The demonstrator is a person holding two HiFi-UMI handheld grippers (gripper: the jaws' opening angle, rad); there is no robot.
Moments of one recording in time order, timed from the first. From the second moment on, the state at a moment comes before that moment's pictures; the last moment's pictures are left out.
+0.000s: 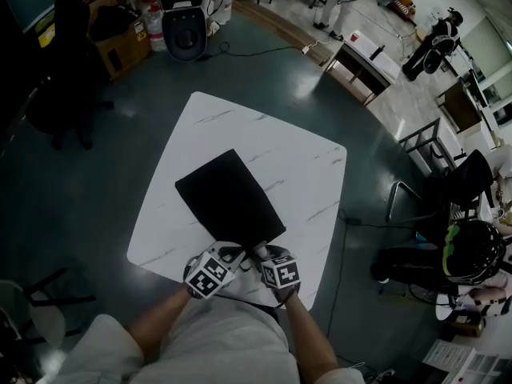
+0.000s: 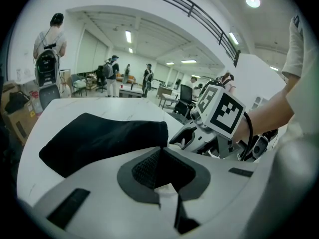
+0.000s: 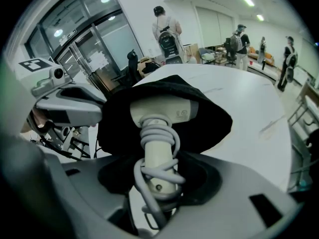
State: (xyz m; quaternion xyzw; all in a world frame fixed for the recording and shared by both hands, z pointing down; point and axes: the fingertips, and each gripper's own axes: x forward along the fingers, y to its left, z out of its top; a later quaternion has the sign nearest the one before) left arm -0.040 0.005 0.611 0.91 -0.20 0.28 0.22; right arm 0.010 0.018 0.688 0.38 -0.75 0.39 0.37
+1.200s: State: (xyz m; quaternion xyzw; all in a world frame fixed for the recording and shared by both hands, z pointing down) left arm -0.069 0.011 0.616 0.90 -0.23 0.27 0.26; right arm -0.028 -0.023 0.696 0.38 -0.76 0.37 0.38
